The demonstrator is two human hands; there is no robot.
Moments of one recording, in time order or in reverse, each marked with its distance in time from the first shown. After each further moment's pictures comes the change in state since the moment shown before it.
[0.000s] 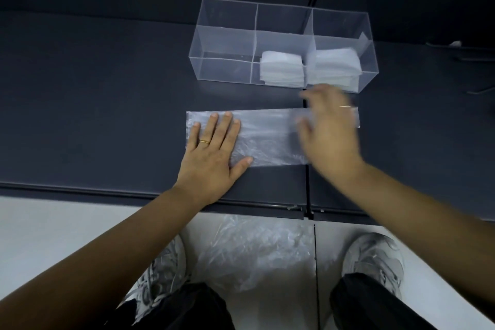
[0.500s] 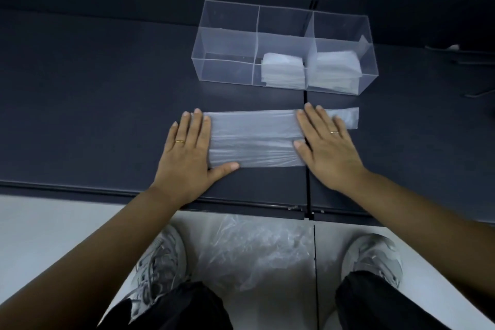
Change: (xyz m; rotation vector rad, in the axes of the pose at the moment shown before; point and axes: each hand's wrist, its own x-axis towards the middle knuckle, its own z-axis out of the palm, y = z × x) left_hand -0.012 -0.031 -0.010 -0.038 -0.013 -0.074; right_hand -0.019 0.041 0.029 -0.224 -0.466 -0.066
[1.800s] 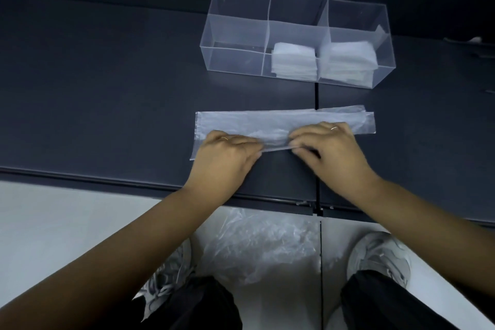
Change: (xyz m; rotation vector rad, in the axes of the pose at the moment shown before) left_hand -0.007 0.045 -0.021 -0.309 0.329 0.299; right_hand -0.017 -0.033 -0.031 0.332 0.222 -0.210
